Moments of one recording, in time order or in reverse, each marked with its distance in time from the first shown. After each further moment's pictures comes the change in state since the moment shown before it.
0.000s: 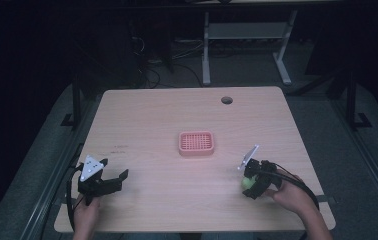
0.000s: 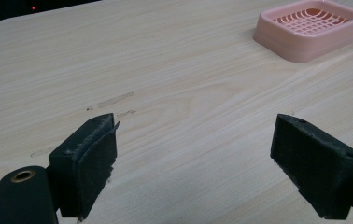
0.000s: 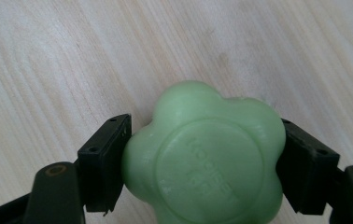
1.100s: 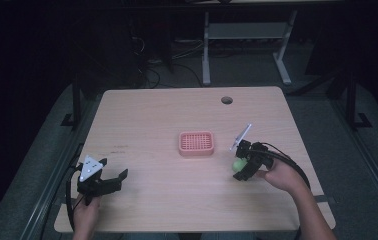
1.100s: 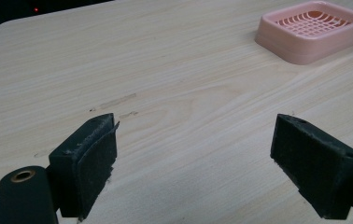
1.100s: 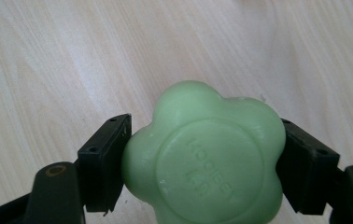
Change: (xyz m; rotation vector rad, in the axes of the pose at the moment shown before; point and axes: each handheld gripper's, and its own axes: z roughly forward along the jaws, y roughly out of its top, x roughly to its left) left arm 0.001 0.000 -0.001 -0.003 0.007 -0.005; right arm -0.026 0.045 -0.022 -0.049 0.050 -0.014
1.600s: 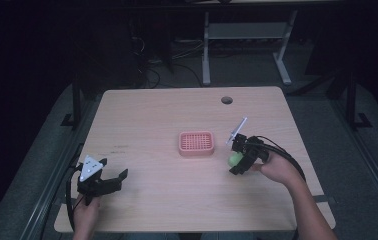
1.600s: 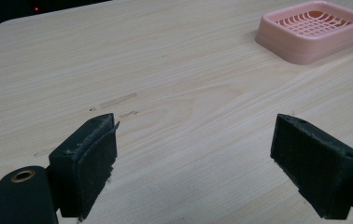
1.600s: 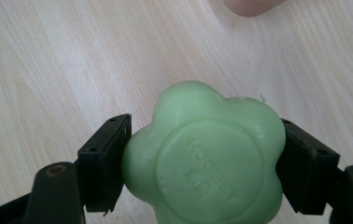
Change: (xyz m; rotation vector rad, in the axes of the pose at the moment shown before) left arm 0.000 0.000 0.000 0.001 0.001 -0.002; right arm -0.010 0.018 -0.001 -0.005 0.021 -0.012
